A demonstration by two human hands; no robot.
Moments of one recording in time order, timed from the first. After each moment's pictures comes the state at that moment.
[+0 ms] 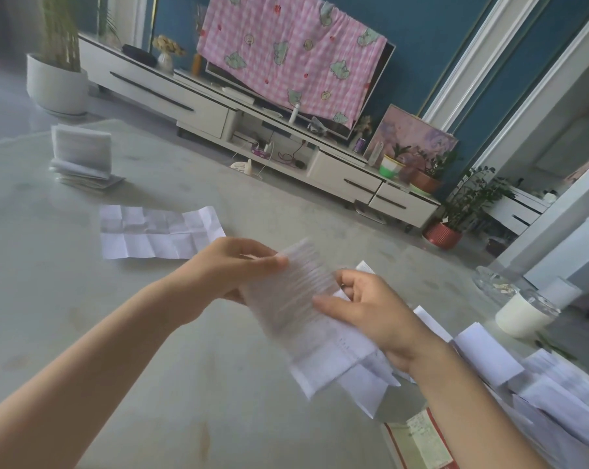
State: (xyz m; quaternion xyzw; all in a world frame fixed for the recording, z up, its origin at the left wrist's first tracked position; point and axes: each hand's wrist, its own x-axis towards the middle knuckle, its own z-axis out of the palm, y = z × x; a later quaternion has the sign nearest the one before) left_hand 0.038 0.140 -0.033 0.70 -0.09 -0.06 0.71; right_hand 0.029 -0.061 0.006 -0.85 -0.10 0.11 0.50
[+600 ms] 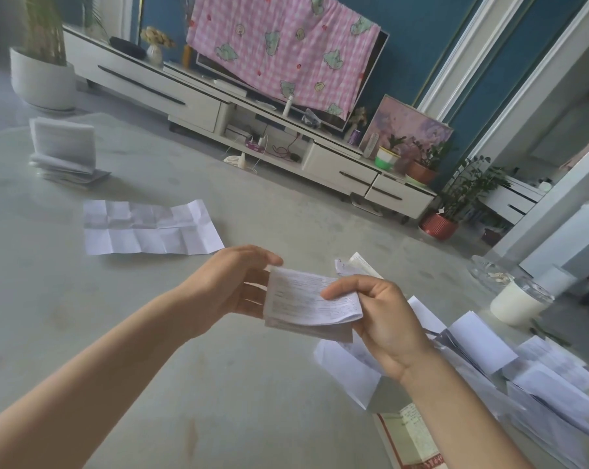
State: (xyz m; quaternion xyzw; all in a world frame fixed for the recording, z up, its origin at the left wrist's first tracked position) left_hand 0.034 0.114 -0.036 0.59 -0.01 -0.14 0.80; right_hand 0.023 -0.074 -0.008 -0.76 -0.05 0.06 0.65
